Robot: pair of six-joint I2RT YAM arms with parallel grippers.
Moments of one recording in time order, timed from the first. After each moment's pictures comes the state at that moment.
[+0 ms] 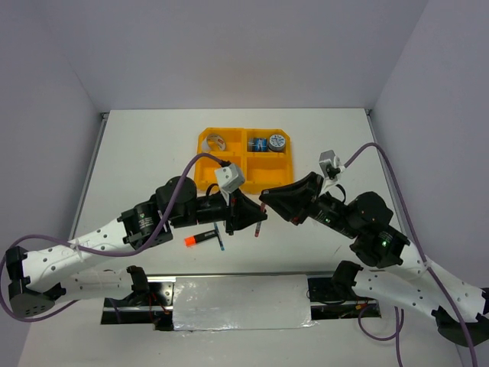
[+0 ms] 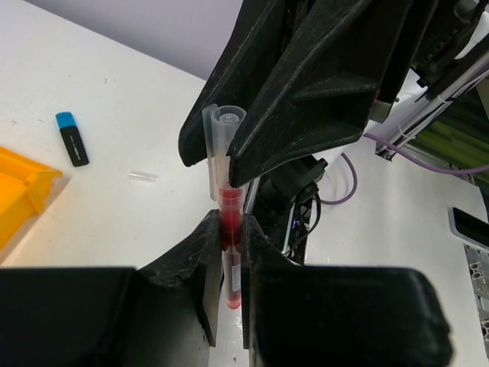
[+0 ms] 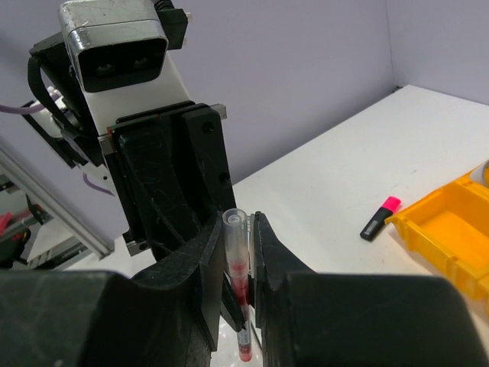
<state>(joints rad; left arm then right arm) -1.09 1.03 1.05 -0.09 0.22 -0.30 0.94 0.63 0.83 0.00 -0.15 0.42</state>
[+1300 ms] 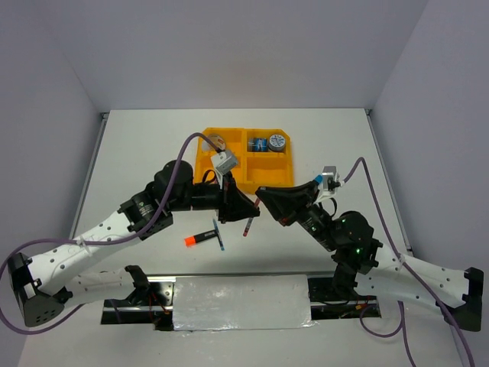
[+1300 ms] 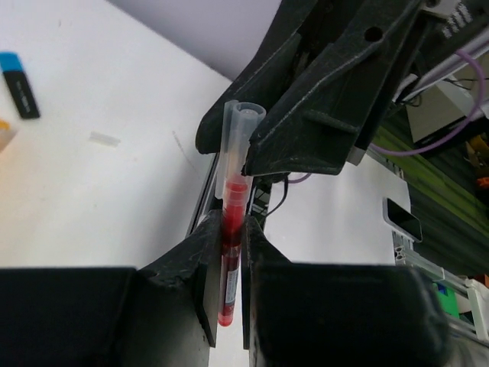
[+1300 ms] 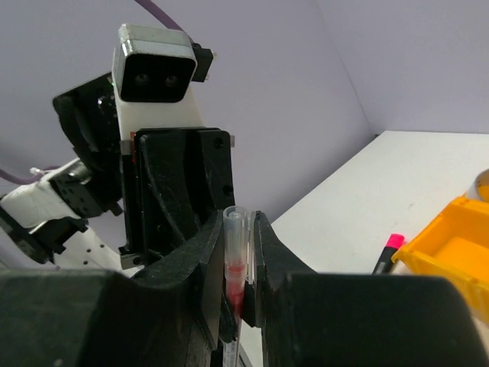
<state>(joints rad) -0.88 1.06 1.04 -0.12 0.49 -0.48 1.11 0.63 0.50 0.50 0.23 0.49</state>
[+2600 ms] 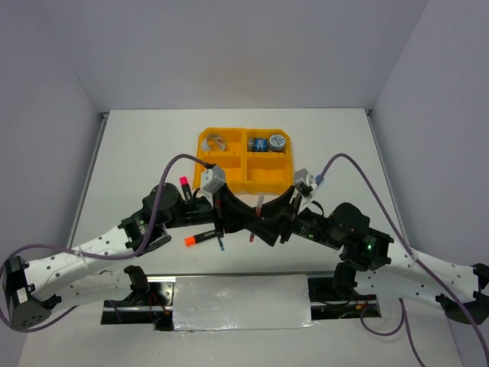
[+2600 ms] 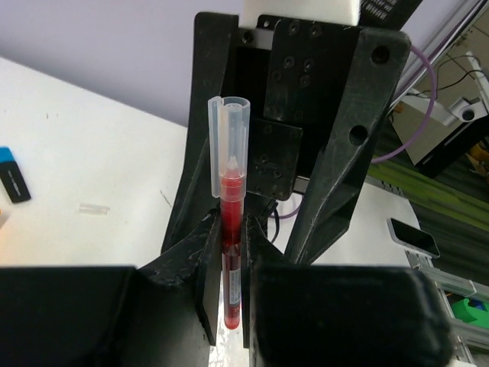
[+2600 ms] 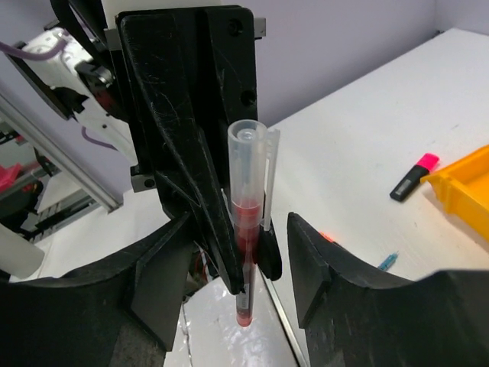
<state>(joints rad) -0.99 0.95 0.82 0.25 0.44 -0.45 1.16 0.64 0.72 0.06 -0.02 0.39</state>
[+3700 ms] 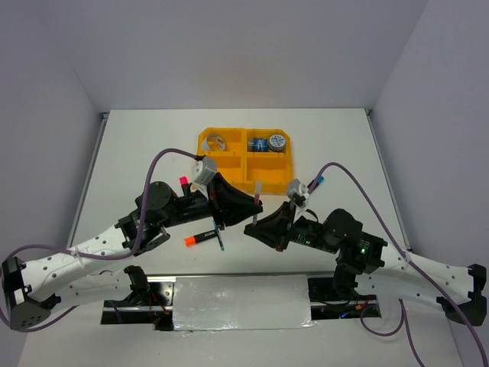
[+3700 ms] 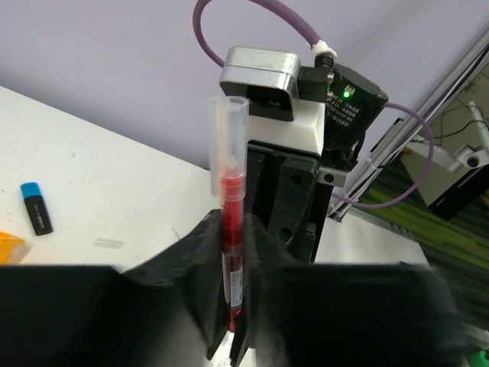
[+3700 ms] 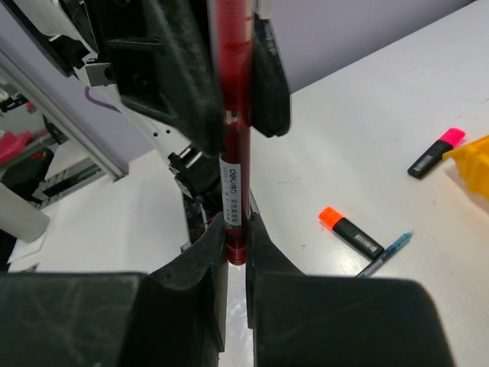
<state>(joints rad) -1.00 0.94 0.86 0.30 0.34 -0.47 1.16 0.61 0.59 0.11 -0.09 0.39</state>
